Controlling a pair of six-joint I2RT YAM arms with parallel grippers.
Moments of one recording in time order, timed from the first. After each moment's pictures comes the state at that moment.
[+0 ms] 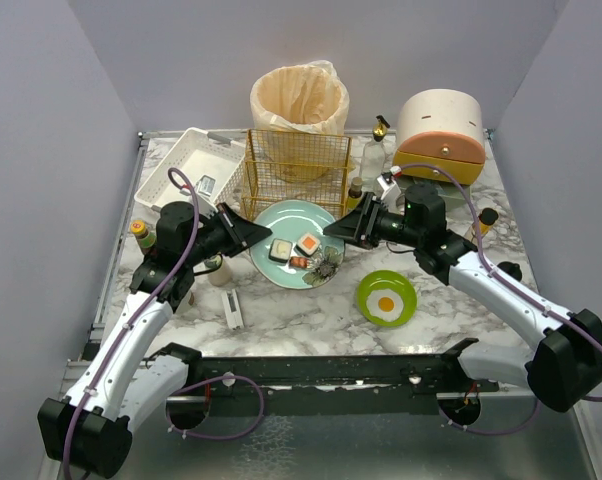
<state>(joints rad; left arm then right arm) -0.30 0.85 0.76 -0.21 0.46 -0.90 0.53 1.19 0.83 0.06 -0.55 0.98</state>
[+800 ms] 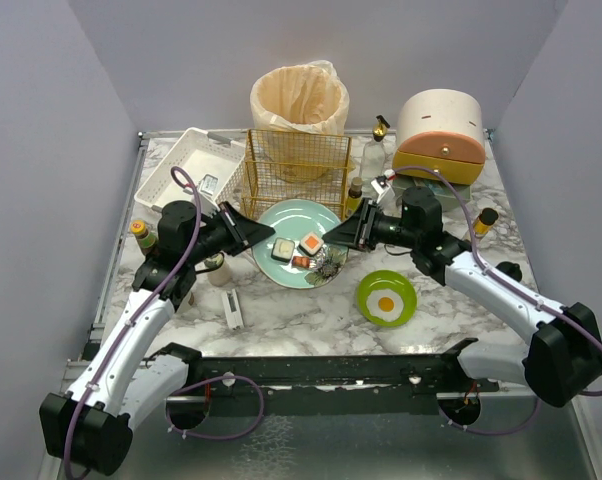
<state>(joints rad) -0.30 0.87 0.75 -0.16 0.51 -0.93 0.53 1.22 0.80 0.12 -0.61 0.97</state>
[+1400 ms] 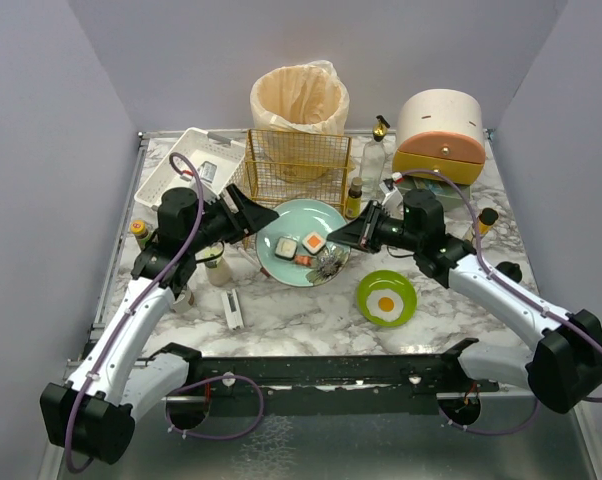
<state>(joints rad) -0.30 0.93 0.82 -0.19 0.47 -0.85 0.52 1.19 0.79 0.07 -0.53 0.99</state>
